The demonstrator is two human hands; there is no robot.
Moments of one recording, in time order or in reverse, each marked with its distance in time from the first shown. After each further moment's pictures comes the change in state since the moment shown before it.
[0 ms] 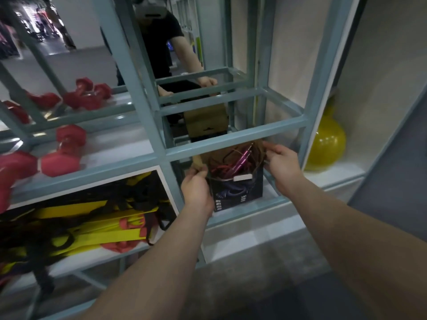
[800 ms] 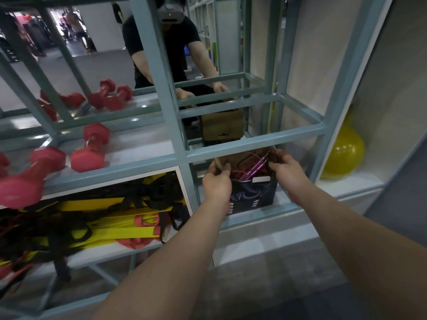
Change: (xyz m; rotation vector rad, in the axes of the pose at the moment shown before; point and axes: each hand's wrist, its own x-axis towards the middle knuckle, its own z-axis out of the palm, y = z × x) left_hand 0.012 -0.005 0.010 0.307 -0.013 0.068; right_hand -0.027 -0.015 0.010 -0.205 -0.169 0.048
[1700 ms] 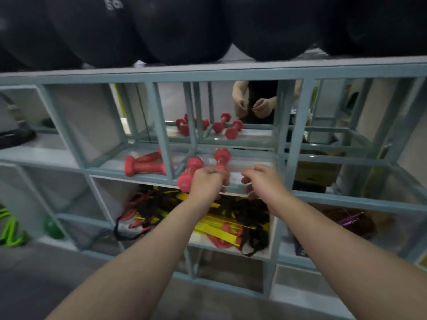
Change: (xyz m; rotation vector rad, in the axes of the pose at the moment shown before) left_hand -0.123 0.202 -0.203 0.398 0.274 0.280; right_hand -0.167 -0.143 0.218 -0.192 -0.534 -0.193
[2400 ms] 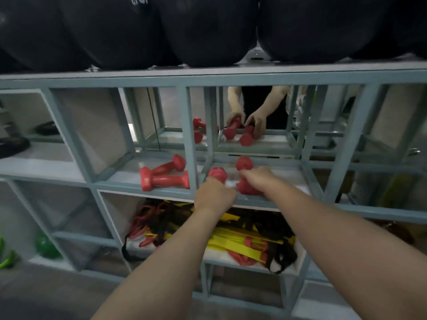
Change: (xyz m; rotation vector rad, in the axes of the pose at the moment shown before) left_hand 0.072 -0.029 -0.056 0.677 0.038 0.003; right_hand 0.108 -0.002 0.087 -0.337 0.091 0.173
